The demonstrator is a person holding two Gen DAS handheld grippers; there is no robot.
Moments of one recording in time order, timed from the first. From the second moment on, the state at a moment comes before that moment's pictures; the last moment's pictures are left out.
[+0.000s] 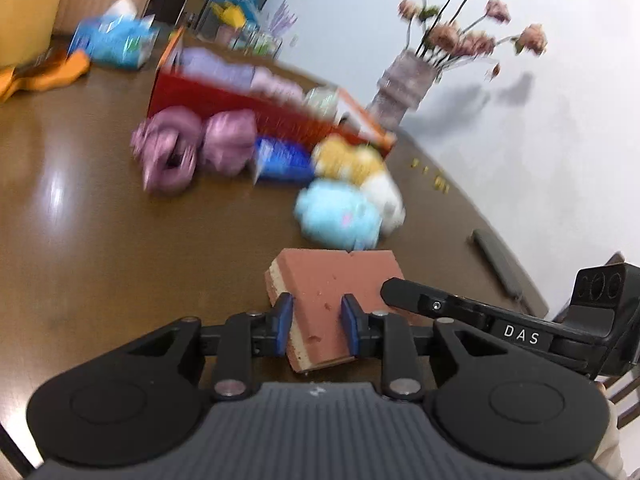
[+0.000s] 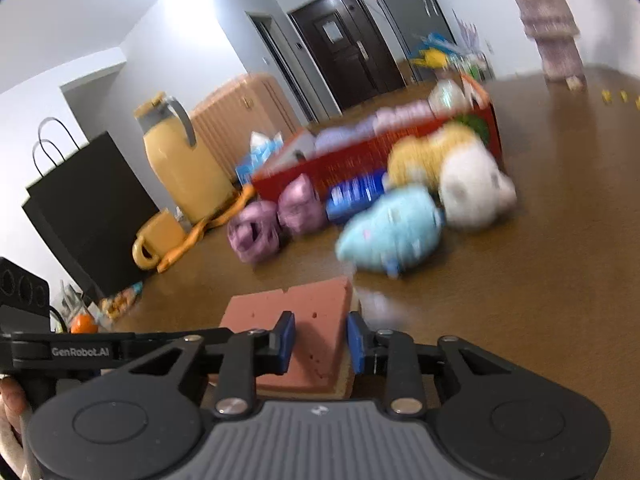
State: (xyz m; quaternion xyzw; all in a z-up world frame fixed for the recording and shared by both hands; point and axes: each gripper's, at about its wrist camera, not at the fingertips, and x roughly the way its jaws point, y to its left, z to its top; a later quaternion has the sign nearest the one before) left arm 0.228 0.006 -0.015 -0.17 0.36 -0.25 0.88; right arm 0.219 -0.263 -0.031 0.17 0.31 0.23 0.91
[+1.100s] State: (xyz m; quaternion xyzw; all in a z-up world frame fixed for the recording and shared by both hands) left arm 0.472 0.029 0.058 -0.07 0.36 -0.10 0.92; right arm 0.505 -0.204 0.027 0.13 0.36 0.21 0.90
